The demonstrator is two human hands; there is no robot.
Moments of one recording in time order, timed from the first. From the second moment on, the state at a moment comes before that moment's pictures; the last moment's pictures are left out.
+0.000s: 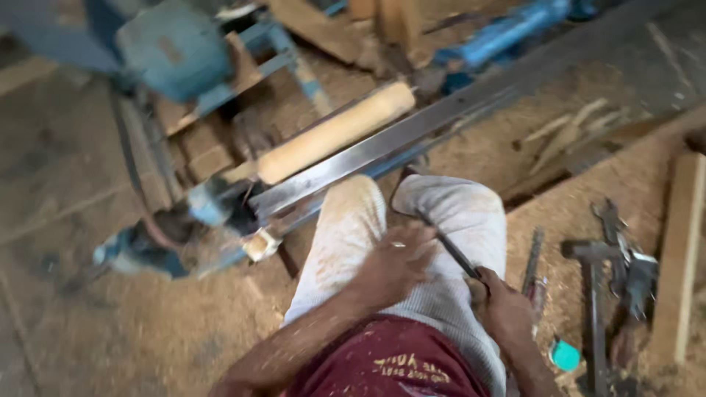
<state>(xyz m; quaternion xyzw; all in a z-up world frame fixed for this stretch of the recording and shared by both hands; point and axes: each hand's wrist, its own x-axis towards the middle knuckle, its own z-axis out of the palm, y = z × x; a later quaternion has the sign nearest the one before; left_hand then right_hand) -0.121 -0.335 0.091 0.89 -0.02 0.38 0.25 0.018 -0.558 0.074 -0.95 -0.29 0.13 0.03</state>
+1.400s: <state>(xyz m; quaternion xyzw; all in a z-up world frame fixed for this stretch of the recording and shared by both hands) -0.108 -0.190 -0.038 0.99 0.05 0.10 -0.02 -0.021 -0.395 0.043 -0.69 -0.12 0.58 0.41</state>
